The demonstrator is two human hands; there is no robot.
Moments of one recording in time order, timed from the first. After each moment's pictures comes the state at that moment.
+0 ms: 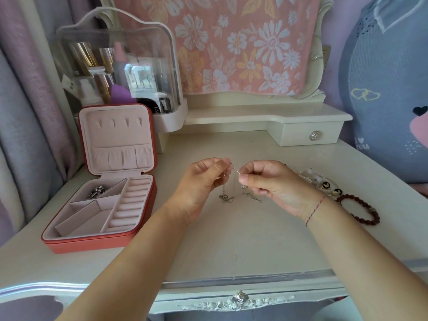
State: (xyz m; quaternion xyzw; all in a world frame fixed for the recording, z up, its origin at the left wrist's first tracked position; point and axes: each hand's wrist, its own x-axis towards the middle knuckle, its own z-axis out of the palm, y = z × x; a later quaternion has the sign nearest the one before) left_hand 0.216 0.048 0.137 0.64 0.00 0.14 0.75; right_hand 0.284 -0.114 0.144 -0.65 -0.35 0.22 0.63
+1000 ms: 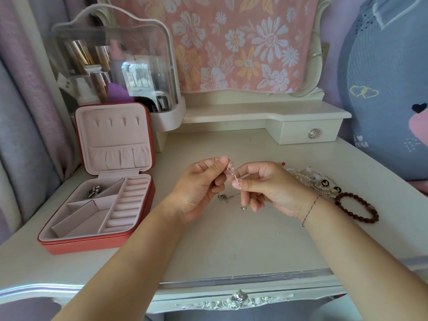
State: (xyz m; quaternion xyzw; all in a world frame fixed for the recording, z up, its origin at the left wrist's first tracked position) left_hand 0.212 0.048 0.140 0.61 -0.03 0.08 0.79; right_hand 0.276 -0.112 0.147 -0.68 -0.34 0.26 0.60
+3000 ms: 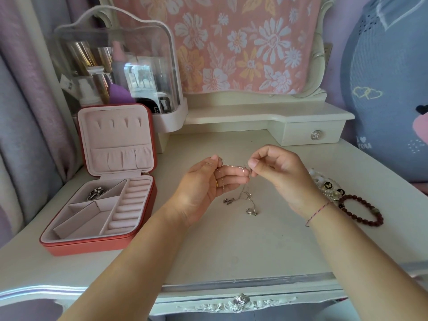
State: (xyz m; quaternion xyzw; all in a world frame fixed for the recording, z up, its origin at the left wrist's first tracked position) left_hand 0.211 0.047 0.143 0.59 -0.01 0.07 0.81; right_hand 0.287 -0.116 0.142 -0.67 -0.36 0.02 0.65
